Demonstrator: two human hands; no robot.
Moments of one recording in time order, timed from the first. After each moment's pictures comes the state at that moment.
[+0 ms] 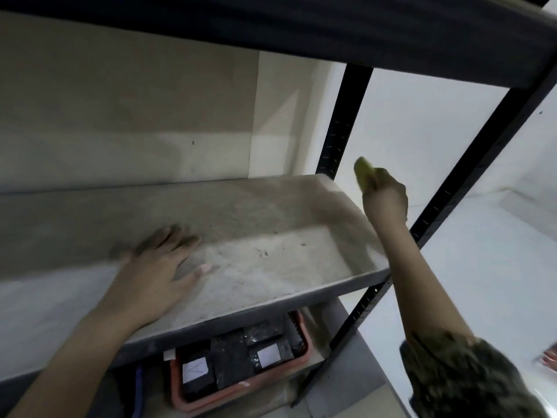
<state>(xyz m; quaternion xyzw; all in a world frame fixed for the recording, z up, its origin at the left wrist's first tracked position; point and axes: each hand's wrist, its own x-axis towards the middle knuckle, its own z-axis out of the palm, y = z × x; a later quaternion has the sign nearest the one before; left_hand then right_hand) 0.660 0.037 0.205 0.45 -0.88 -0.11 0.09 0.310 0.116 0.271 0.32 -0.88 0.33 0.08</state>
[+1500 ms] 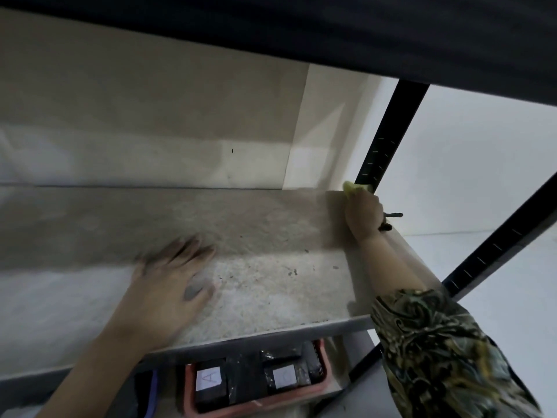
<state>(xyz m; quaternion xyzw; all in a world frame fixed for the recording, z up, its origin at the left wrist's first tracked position) 0.679 0.042 0.201 0.49 -0.86 -0.11 0.10 0.306 -0.007 0.209 0.43 -0.87 0.17 0.18</state>
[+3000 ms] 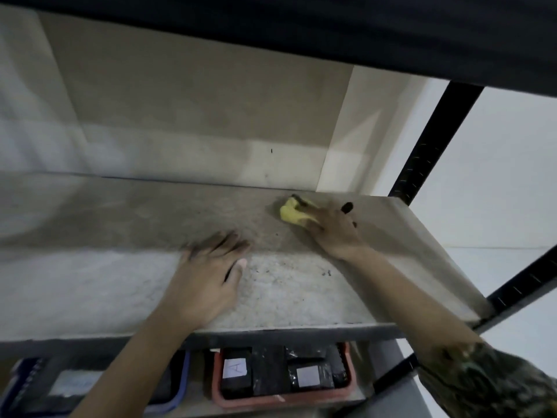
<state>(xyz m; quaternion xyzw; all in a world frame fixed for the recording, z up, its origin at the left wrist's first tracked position) 0.677 0.047 0.201 0.50 -0.85 -0.11 0.15 0.423 0.021 0.224 0.72 -0.68 0.17 -0.06</state>
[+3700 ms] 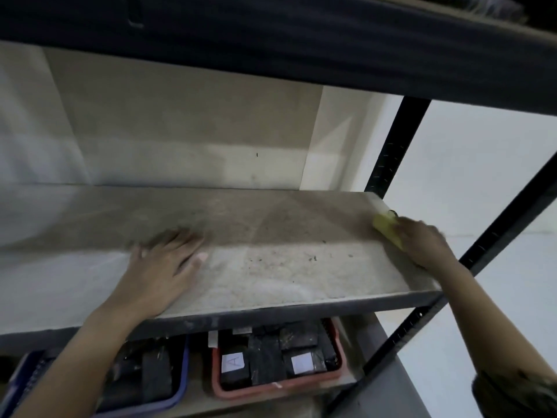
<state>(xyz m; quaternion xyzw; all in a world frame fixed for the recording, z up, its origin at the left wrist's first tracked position) 0.739 0.041 0.205 0.52 -0.84 -0.08 0.13 0.313 0.138 0.247 0.48 -0.87 0.13 -0.01</state>
